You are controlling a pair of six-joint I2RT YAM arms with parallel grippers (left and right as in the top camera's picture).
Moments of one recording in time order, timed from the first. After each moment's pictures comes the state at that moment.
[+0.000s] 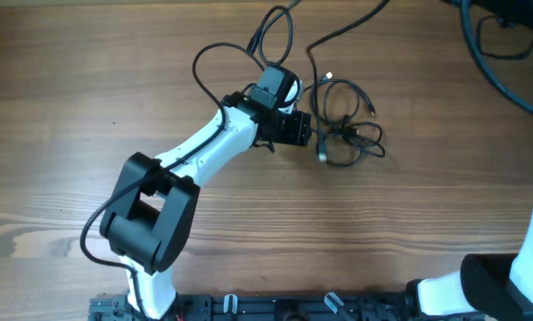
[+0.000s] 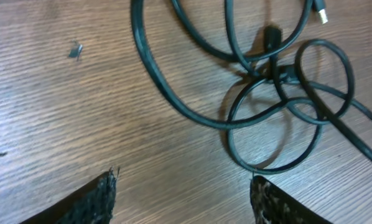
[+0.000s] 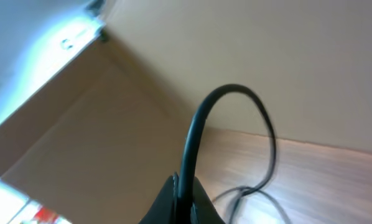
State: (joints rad) left arm -0.56 1.96 1.38 -0.53 0.26 -0.37; right arm -0.01 1.65 2.32 -0.83 -0.87 0.55
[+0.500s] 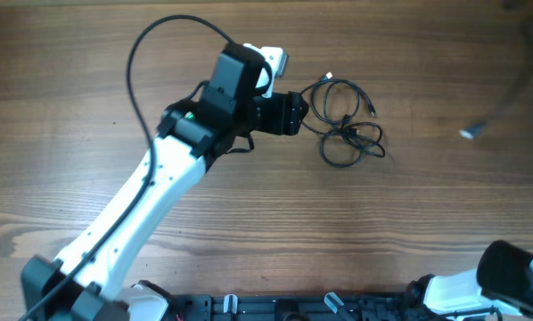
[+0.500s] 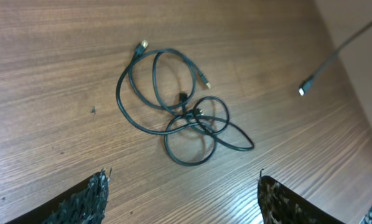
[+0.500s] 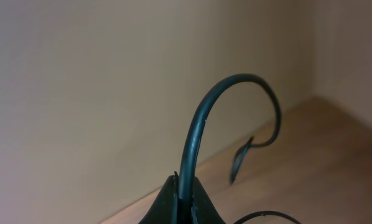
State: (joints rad) left arm -0.54 1.52 1.38 -0.63 0.25 -0.37; right arm -0.46 1.68 2.32 -0.99 -0.20 0.36
